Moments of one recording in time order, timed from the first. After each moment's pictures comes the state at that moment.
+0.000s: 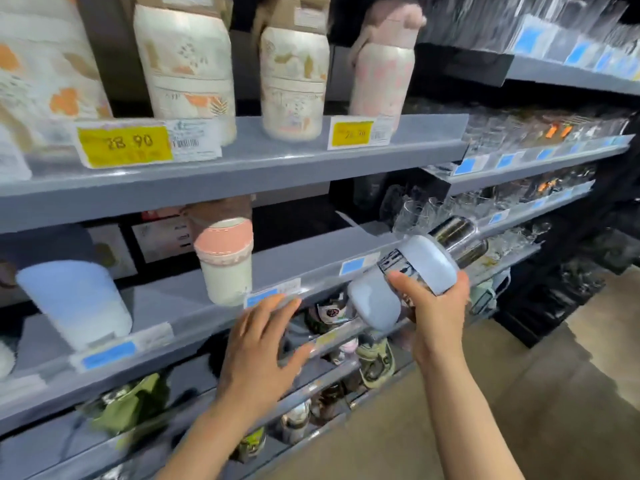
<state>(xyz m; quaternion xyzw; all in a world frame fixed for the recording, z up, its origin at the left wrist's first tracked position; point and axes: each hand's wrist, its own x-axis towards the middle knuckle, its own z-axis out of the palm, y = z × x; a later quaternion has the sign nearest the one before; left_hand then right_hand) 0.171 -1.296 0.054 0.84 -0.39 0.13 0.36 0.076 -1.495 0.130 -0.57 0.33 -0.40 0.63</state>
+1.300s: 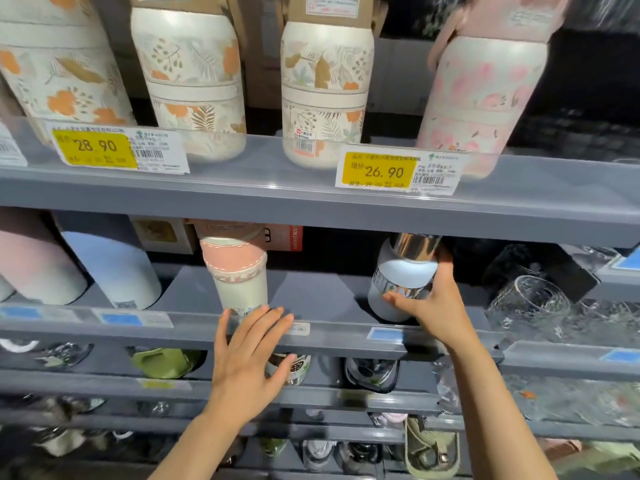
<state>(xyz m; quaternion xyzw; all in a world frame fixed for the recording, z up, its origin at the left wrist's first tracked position) 0.200 -1.354 0.017 0.91 -0.21 0.33 0.17 0.247 -1.643 0.101 -0.84 0.02 -0.11 0.53</state>
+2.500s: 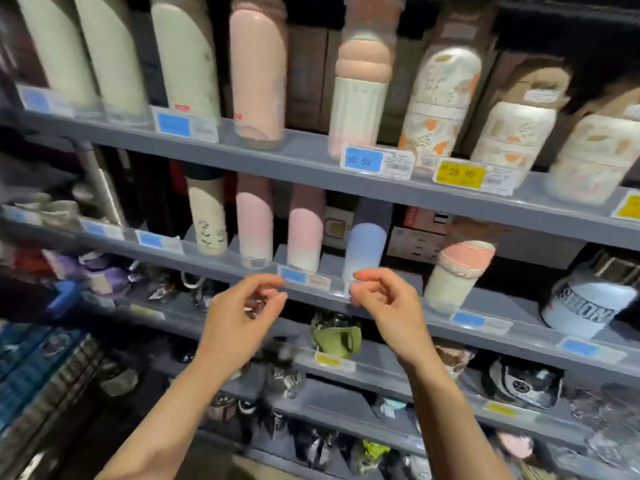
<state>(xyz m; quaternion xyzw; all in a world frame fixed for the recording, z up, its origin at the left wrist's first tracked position) 0.069 -1.036 0.130 0.82 -0.04 0.27 0.50 0.124 -1.248 0.148 -0.76 -0.13 -0.04 0.63</state>
